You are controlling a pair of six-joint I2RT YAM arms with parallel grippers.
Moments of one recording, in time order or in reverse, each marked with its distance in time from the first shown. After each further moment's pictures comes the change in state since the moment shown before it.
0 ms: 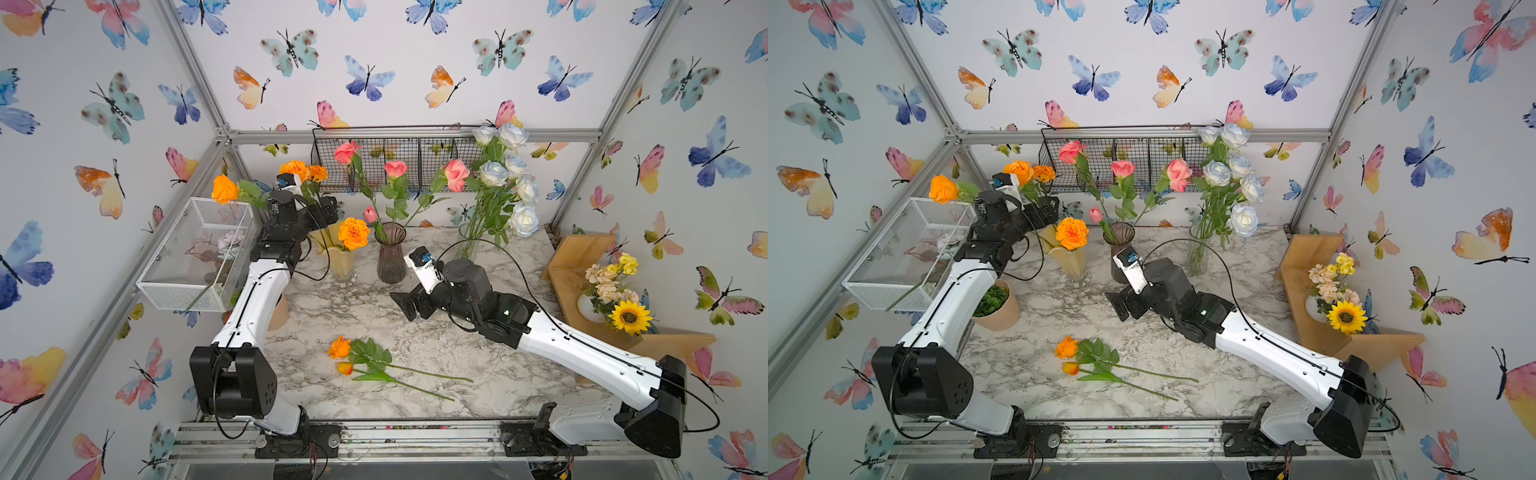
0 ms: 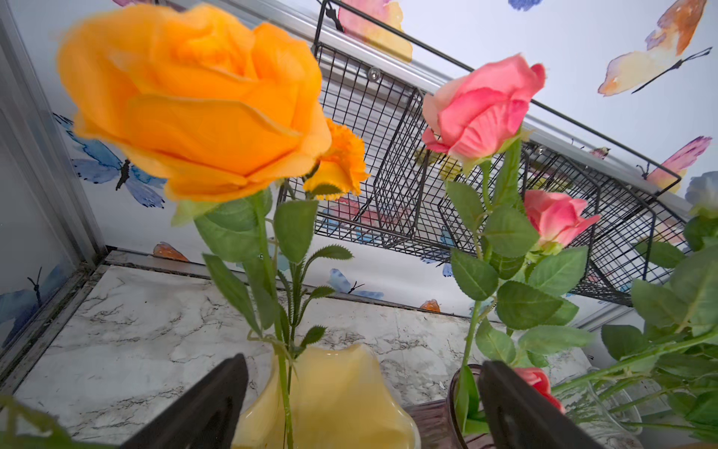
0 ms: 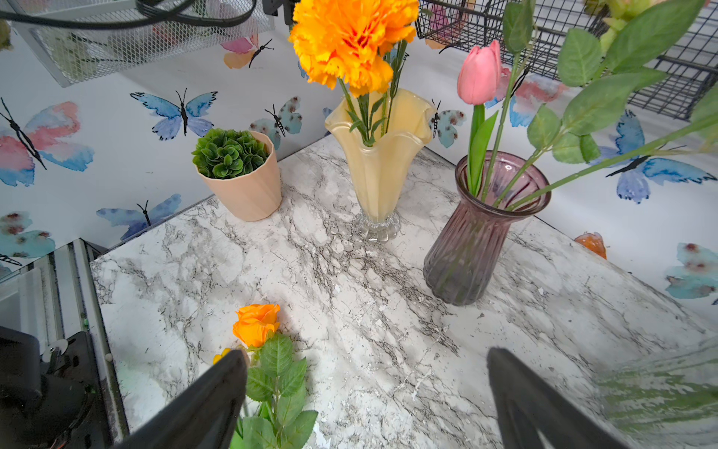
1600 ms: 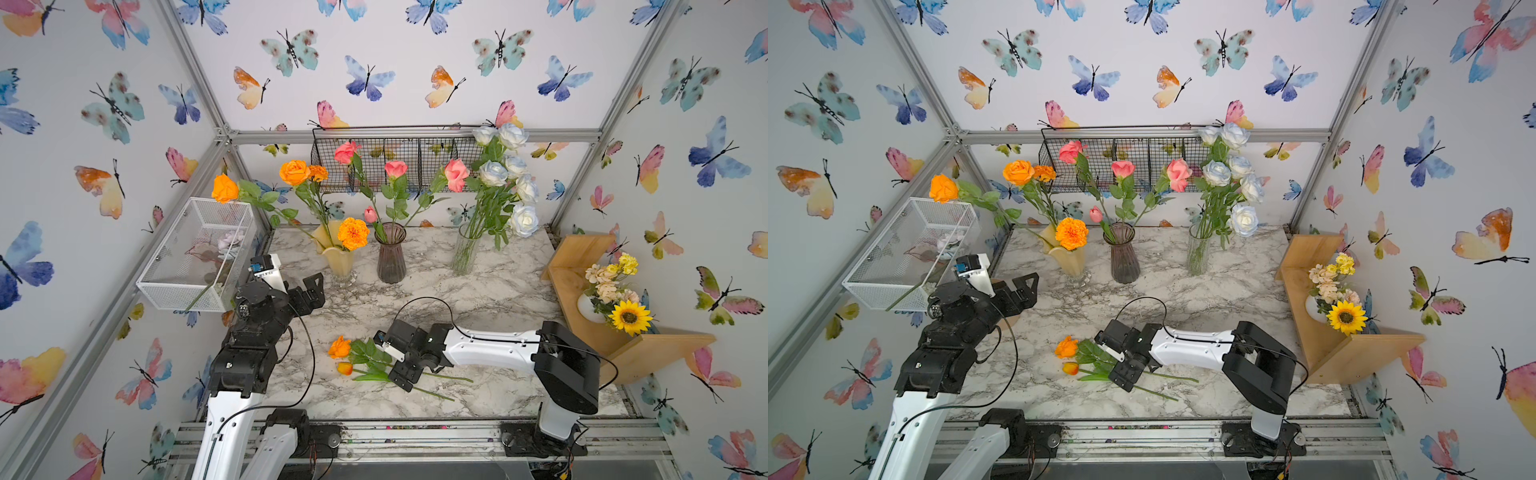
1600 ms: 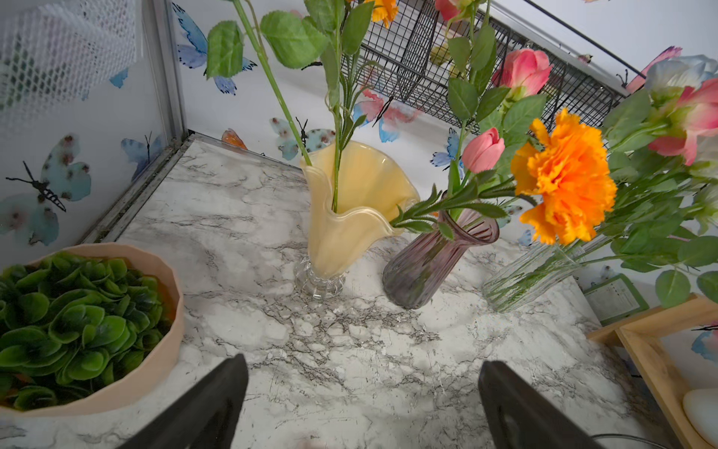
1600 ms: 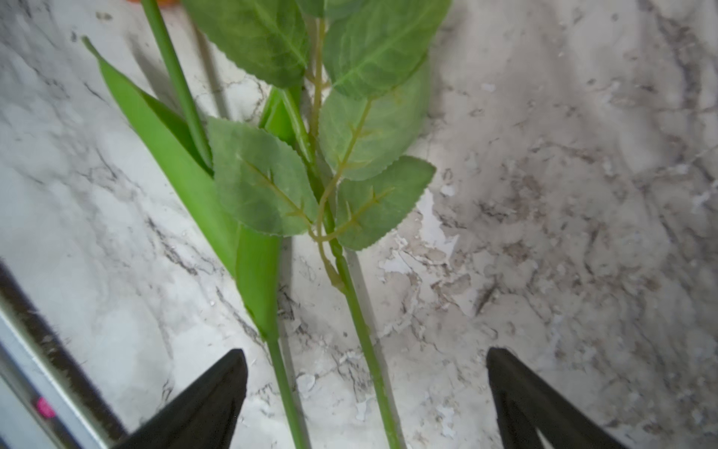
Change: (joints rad) left arm -0.036 -0.824 -0.550 -0.394 -0.079 0.007; right arm 0.220 0.481 -0.078 -0.288 -0.011 -0.015
